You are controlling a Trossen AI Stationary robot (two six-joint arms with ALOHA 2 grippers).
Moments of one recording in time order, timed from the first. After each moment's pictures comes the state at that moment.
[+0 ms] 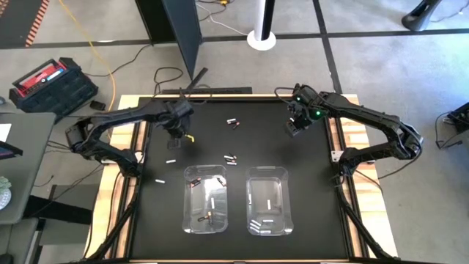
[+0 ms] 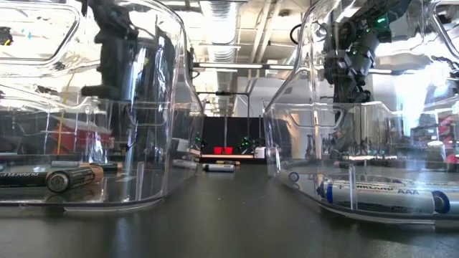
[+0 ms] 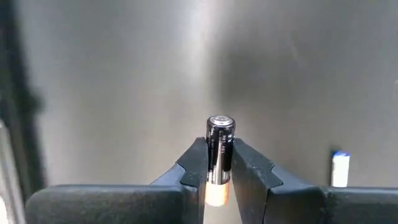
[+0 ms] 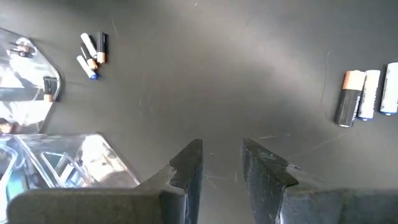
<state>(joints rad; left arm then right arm) 0.58 1.38 0.95 -0.94 -0.12 0.54 -0.69 1.26 0.94 -0.82 -0.31 0.28</state>
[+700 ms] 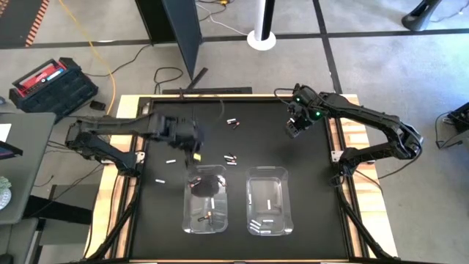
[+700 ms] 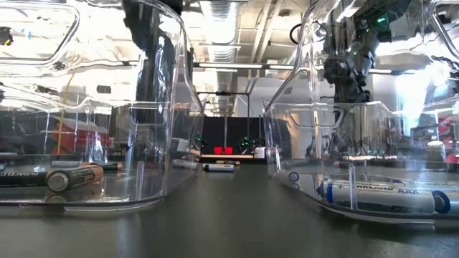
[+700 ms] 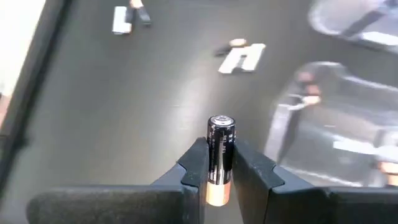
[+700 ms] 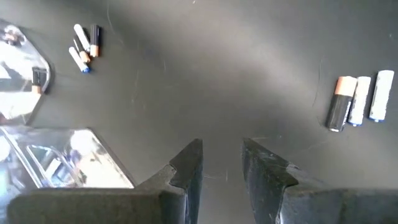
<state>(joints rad) 0.05 1.38 1.36 -1.11 -0.24 -0.21 -0.68 1.26 0.94 -0.83 -0.29 0.21</state>
